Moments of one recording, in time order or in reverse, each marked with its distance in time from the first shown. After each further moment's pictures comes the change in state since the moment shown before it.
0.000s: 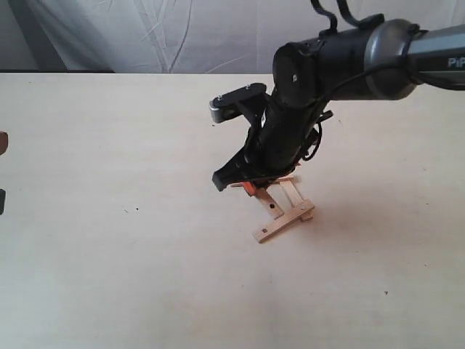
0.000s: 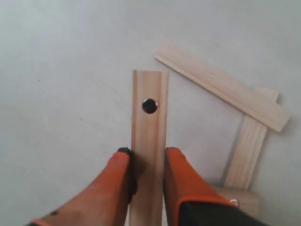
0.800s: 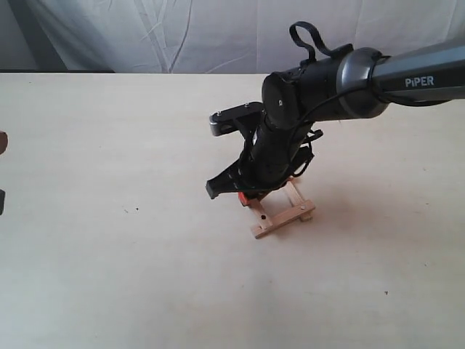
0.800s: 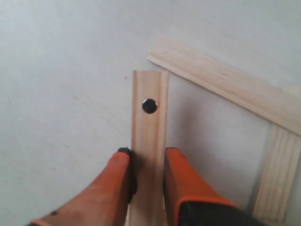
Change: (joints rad) left arm 0.000 0.000 0.000 0.007 0.000 0.002; right arm 0.000 0.090 0.000 0.009 -0.079 0.091
